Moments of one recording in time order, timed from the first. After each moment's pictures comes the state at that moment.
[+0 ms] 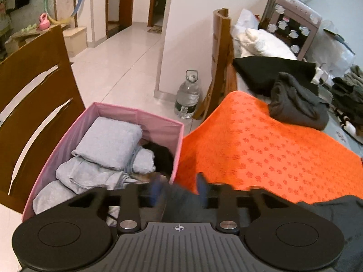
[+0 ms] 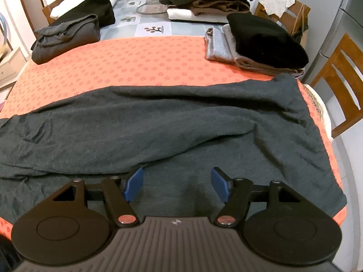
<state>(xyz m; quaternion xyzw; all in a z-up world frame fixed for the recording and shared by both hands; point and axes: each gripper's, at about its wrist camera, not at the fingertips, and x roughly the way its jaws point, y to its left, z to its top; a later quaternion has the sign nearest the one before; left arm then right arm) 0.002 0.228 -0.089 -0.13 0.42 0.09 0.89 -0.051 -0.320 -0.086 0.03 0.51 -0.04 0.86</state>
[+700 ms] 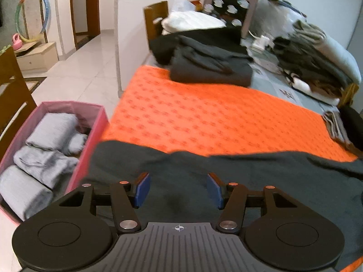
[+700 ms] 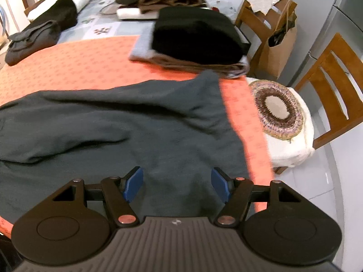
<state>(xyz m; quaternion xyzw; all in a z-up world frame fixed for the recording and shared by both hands) -0.025 0.013 -0.090 -0.08 0.43 0.04 0.90 -0.043 -0.499 -0.088 0.01 0.52 -0.03 0.86</state>
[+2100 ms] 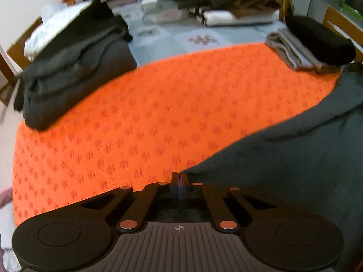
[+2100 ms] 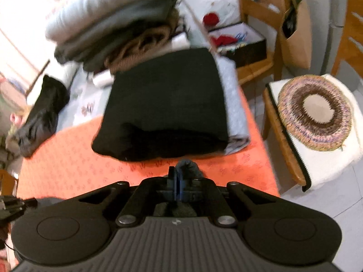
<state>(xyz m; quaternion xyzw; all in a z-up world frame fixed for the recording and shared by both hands) 0.106 -0.125 -0.127 0.12 0.48 -0.15 0.86 0.098 -0.610 -0.102 0.22 0.46 0.02 0.86</state>
